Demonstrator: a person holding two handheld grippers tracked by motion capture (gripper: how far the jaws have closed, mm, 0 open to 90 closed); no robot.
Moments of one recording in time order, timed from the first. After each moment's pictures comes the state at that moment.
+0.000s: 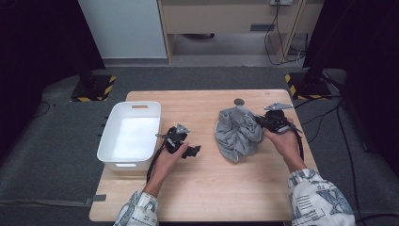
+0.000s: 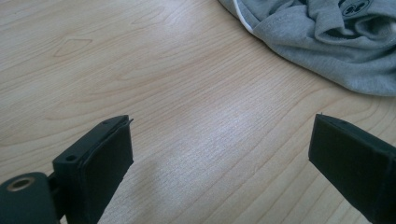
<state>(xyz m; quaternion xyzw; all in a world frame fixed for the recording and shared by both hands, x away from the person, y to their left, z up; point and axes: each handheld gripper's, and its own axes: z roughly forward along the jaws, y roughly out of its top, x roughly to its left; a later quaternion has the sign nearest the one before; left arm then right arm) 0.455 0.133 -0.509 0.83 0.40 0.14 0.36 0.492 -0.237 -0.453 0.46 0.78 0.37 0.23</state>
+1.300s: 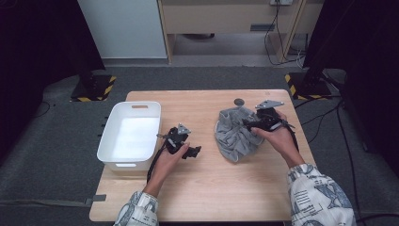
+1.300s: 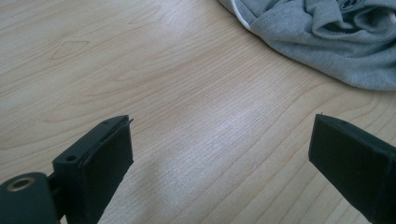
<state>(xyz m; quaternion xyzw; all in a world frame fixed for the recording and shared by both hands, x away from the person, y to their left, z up) 0.453 0.131 -0.509 0.83 0.39 0.14 0.36 0.504 -0.207 -0.448 0.41 0.80 0.38 0.24</state>
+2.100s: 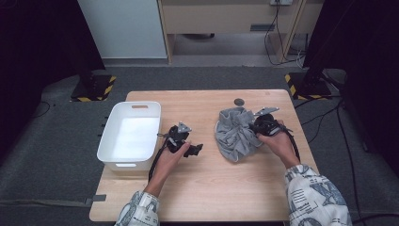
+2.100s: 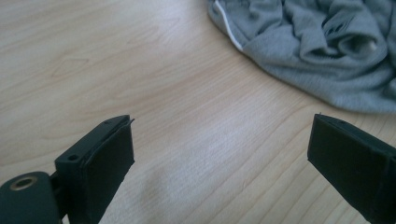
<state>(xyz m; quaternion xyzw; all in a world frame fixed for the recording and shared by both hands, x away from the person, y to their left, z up) 0.456 0.125 -0.498 0.82 0.40 0.15 0.39 0.509 -0.216 -0.488 0.41 0.83 0.31 0.21</state>
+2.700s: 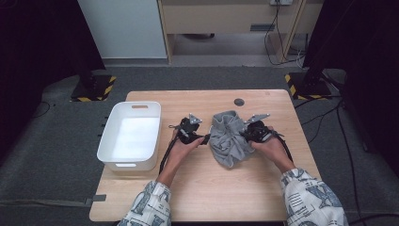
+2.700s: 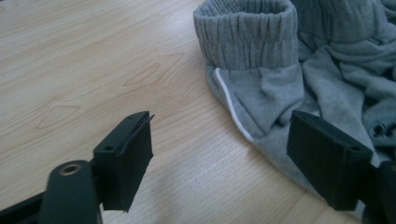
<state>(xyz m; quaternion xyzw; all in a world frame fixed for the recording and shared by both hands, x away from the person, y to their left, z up) 0.492 0.089 -0.505 0.82 0.41 0.17 0.37 0.498 -0.191 -0.507 0.37 0.85 0.33 0.16</state>
